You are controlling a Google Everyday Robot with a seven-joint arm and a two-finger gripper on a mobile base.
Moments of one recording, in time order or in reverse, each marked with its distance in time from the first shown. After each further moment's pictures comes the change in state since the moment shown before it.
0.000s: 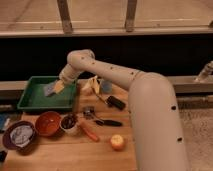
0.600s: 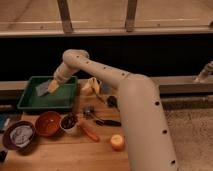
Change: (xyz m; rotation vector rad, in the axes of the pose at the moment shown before) arm -0.019 0.002 0.019 -0.068 -0.042 -0.085
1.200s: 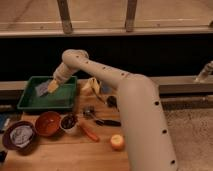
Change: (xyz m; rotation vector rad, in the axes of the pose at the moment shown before) arm 0.000 0.000 0.000 0.000 0.000 0.001
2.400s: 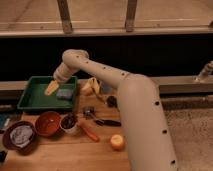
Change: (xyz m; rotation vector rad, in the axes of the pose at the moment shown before) arm 0.001 -0.001 0.000 0.001 0.000 0.001
